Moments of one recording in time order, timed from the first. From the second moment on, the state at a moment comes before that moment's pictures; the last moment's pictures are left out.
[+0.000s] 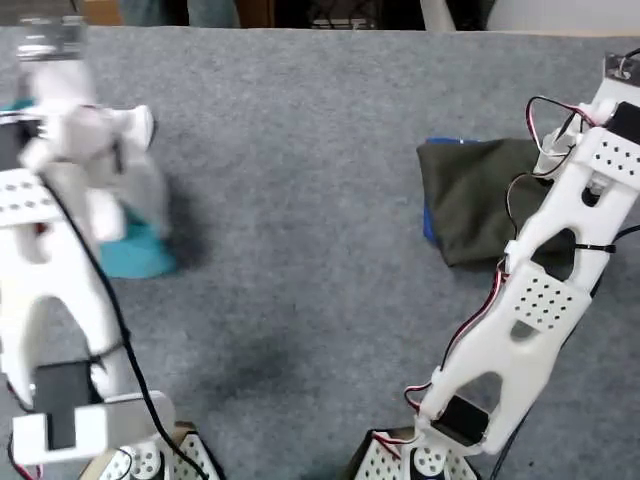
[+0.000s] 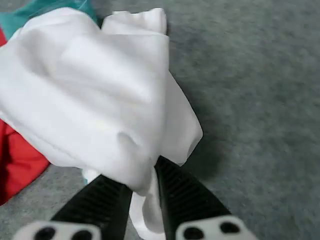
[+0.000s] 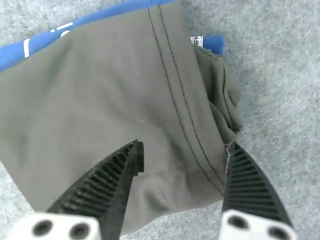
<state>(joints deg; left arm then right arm) -10.0 -11.7 -14.0 91.8 -7.8 31.0 51.1 -70.0 100.7 8.5</state>
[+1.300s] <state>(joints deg) -19.2 12.4 17.1 69.5 22.8 -29.8 32.6 -24.8 93.3 -4.7</state>
